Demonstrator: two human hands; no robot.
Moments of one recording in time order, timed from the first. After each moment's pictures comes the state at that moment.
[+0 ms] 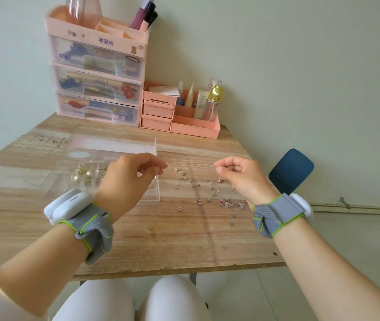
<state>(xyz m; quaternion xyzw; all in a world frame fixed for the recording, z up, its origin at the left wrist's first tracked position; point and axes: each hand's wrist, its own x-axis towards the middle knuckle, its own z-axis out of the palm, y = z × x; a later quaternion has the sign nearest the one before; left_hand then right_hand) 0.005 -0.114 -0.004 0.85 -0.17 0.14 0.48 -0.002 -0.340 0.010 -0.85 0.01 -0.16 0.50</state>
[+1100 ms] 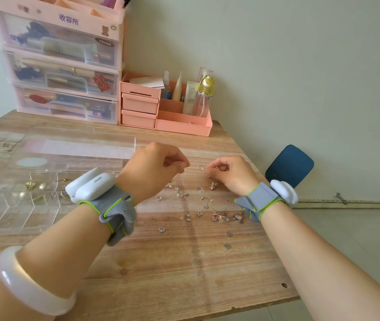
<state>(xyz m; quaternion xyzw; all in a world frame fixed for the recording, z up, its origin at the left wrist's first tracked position) 0.060 -0.181 0.007 0.87 -0.24 0.07 0.42 0.074 -0.387 -0.020 -0.94 0.03 -0.14 0.32</state>
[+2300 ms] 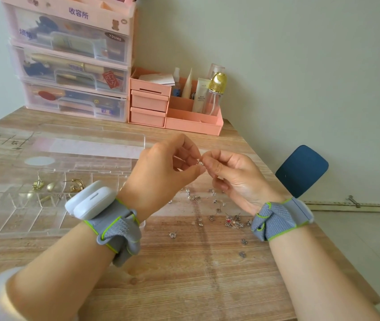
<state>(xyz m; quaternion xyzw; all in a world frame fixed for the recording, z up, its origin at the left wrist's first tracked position) 0.045 -0.178 0.006 0.78 -0.24 0.09 0.57 0.046 -0.341 -0.001 -0.72 -0.08 -0.01 0.69</state>
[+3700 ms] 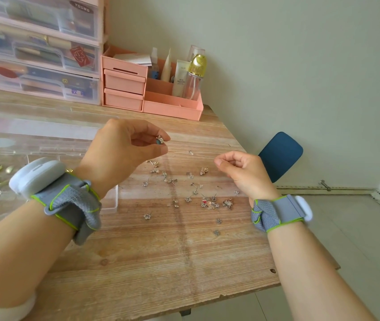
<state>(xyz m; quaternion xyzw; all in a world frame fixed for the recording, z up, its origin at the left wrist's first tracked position) 0.052 -0.167 0.004 0.79 -0.21 0.07 0.58 0.032 -0.399 -0.024 -0.86 0.06 -0.18 0.48</state>
